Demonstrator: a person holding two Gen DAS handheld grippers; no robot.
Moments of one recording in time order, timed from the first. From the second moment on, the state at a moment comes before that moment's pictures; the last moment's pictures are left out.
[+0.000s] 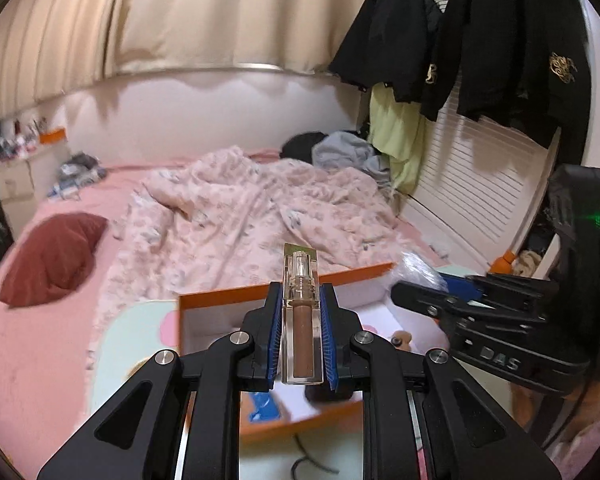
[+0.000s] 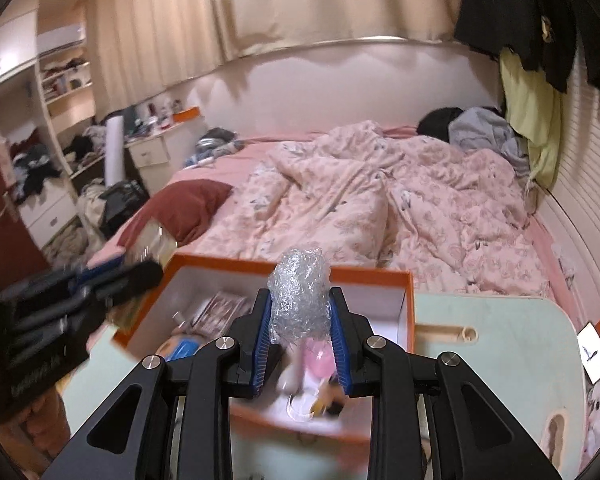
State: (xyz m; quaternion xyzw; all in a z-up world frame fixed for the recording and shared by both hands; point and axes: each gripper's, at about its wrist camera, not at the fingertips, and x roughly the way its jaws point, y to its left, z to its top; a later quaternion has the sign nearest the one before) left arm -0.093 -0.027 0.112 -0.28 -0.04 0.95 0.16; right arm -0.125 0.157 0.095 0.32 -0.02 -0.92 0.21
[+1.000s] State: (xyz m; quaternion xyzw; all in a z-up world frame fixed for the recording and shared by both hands) left arm -0.123 -0.019 0.060 -0.34 -0.03 0.93 0.15; right arm -0.143 0.163 0.057 0.34 -0.03 -0.92 0.20
